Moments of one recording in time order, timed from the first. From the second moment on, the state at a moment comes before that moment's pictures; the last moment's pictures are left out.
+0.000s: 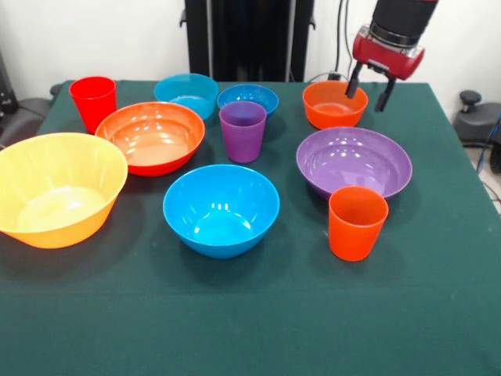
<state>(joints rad) 0.38 -0.54 -0.28 2.02 0.46 0.16 2.13</state>
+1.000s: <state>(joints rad) 0.29 -0.54 -0.17 2.02 0.46 0.10 2.13</state>
